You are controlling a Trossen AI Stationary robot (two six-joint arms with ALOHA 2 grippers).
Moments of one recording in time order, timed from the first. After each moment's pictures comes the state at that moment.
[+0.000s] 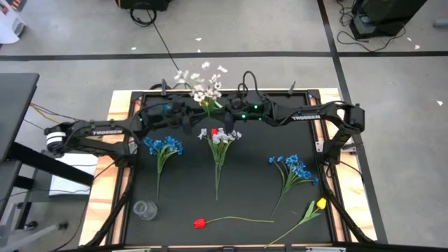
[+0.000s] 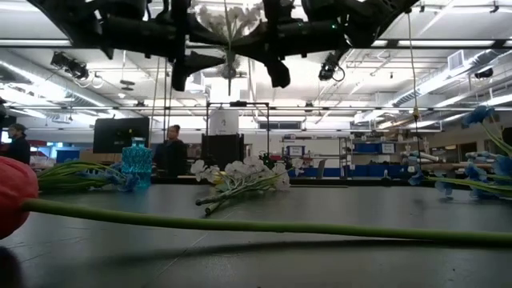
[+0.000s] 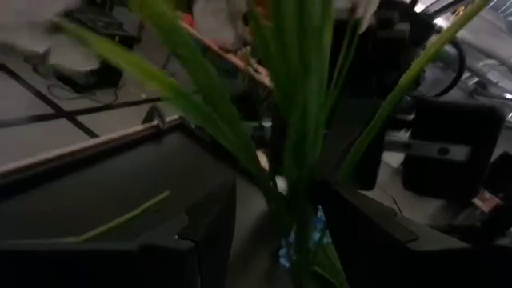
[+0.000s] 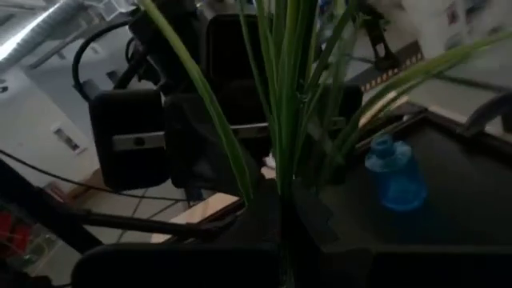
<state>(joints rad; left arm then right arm) 0.36 1.11 0.59 0.53 0.11 -0.56 -0.28 1.70 1.13 0.49 -0.24 0.52</state>
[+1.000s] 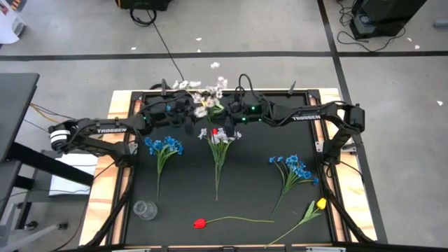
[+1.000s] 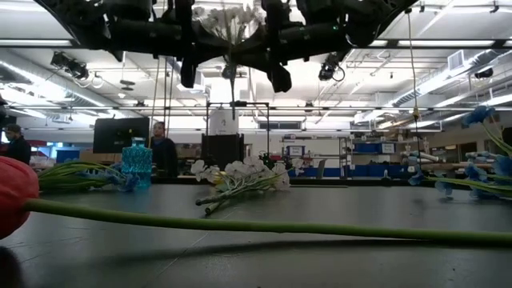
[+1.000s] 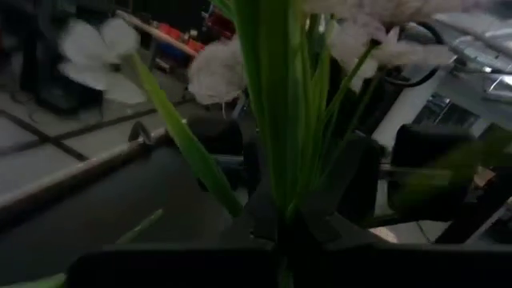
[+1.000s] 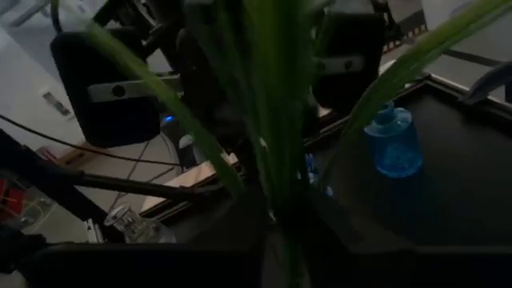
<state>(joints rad) 0.38 1.15 0.61 0.60 0.18 -0.45 -0.28 1.70 1.13 0.36 -0.26 0.48</state>
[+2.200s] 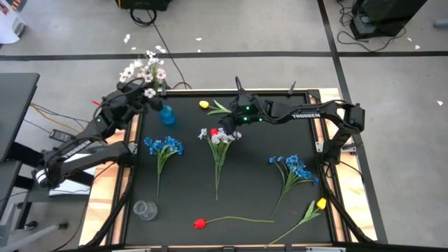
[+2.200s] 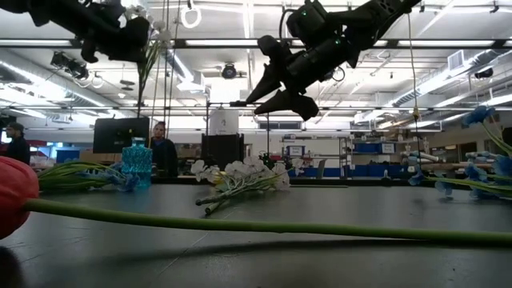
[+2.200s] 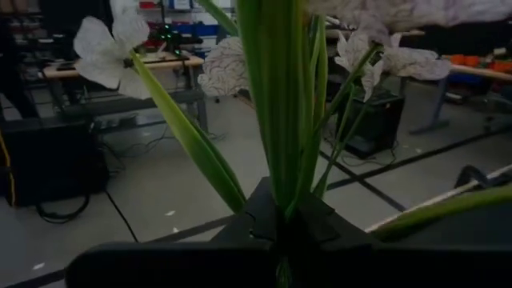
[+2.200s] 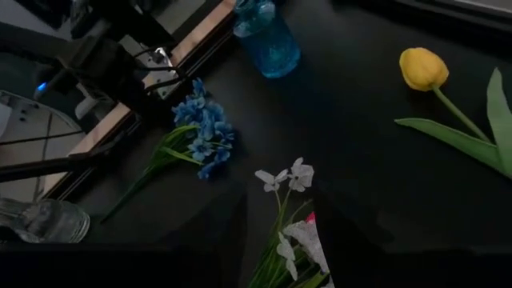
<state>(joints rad) 0.70 0.57 0.59 -0.08 -0.44 -0.05 -0.31 1.70 1.13 0.03 -0.15 0.57</state>
